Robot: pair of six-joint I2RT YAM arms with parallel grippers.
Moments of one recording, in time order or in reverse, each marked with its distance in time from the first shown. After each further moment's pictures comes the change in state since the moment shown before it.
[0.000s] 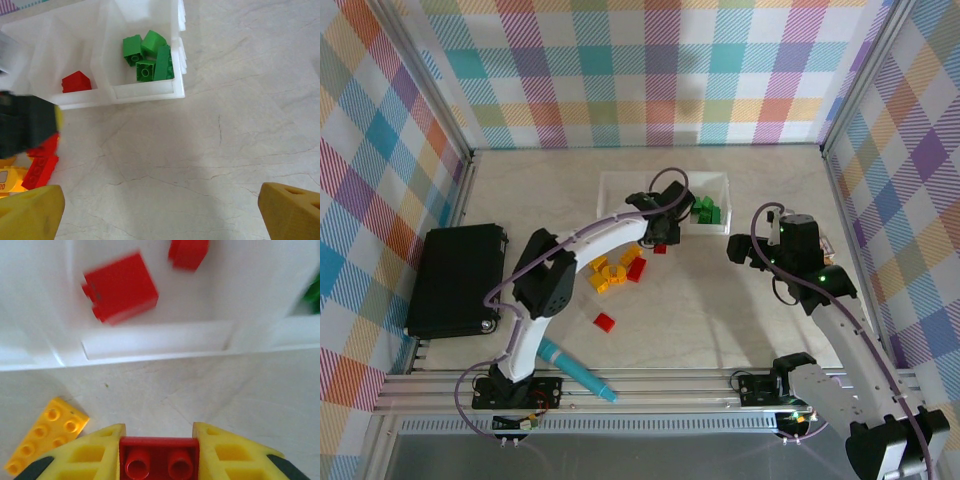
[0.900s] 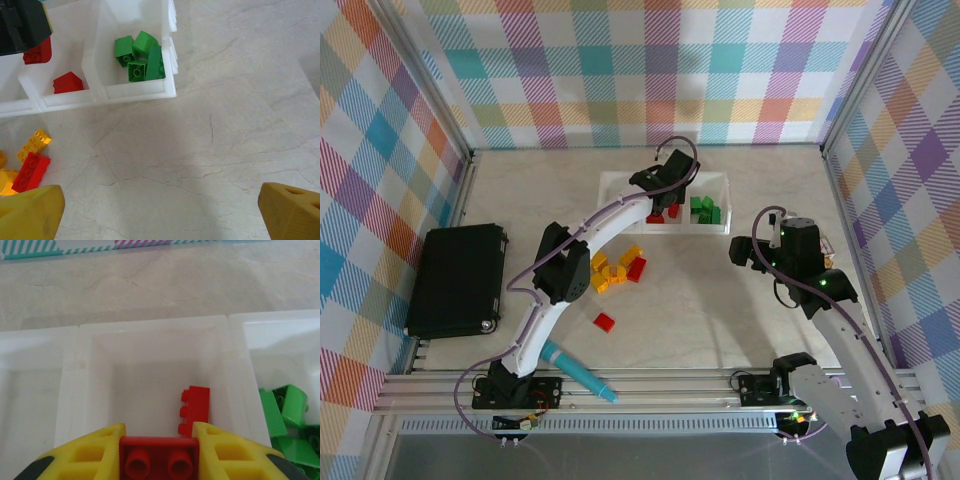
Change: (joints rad) left arm 0.081 0.266 0.404 0.132 -0.231 0.209; right arm 0.000 -0.023 -0.021 0.001 0.024 0.000
